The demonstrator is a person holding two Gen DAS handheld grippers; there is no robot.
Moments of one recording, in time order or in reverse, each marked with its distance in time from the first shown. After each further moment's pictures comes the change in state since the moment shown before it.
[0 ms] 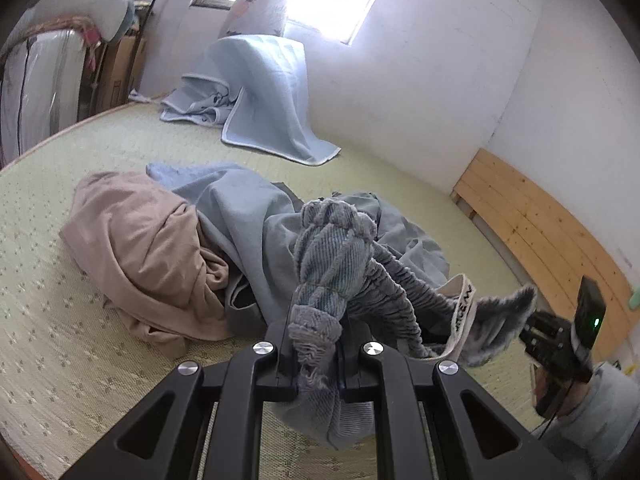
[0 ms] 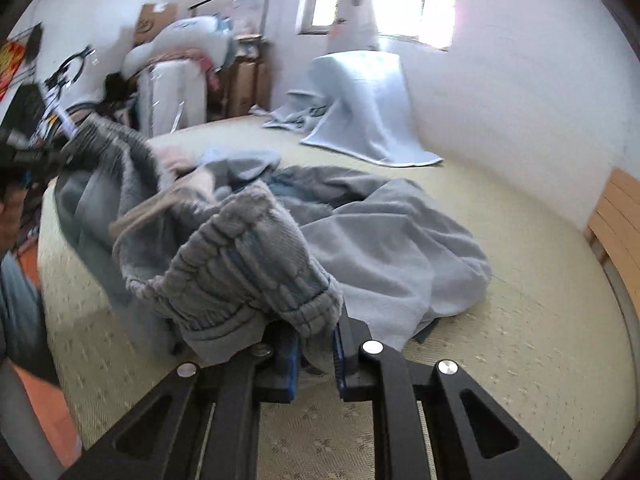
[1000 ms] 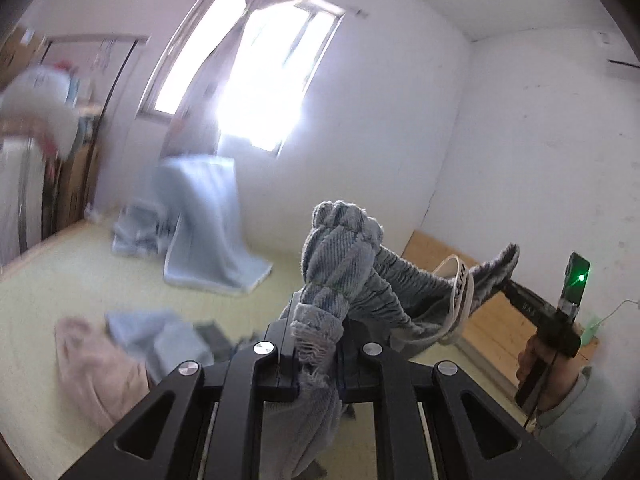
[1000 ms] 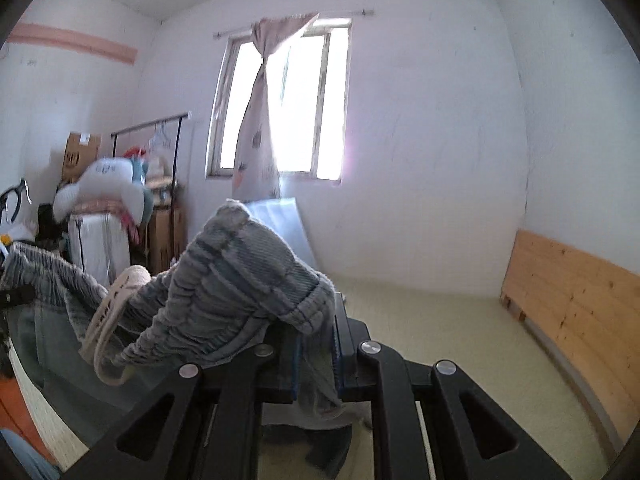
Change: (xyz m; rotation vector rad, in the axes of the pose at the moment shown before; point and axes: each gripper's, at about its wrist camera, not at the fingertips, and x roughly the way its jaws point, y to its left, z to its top) left arm -0.156 -0.121 0.152 0.113 -0.348 -0.173; right arm -0.213 -0.047 0.214 0.157 -0.423 -0.285
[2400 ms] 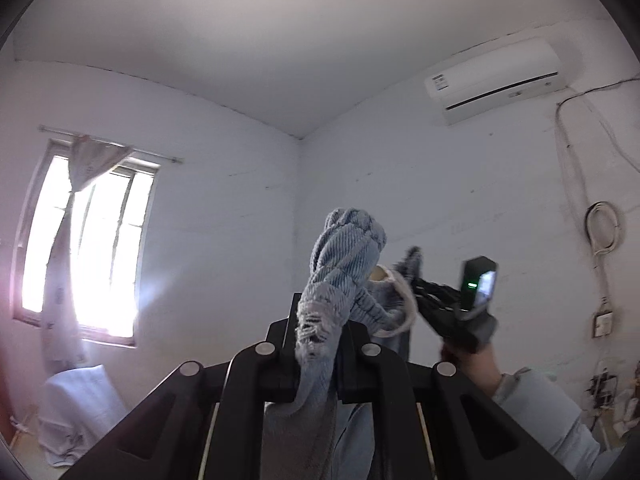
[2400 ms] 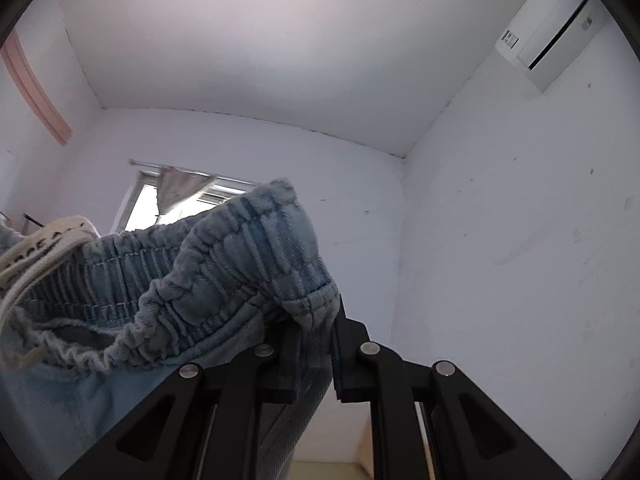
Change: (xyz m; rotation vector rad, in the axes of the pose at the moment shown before) left arm -0.149 -0.328 0.330 0.319 -0.339 -0.463; right arm -0.251 -0.130 0.416 -0.136 -0.458 -0.459
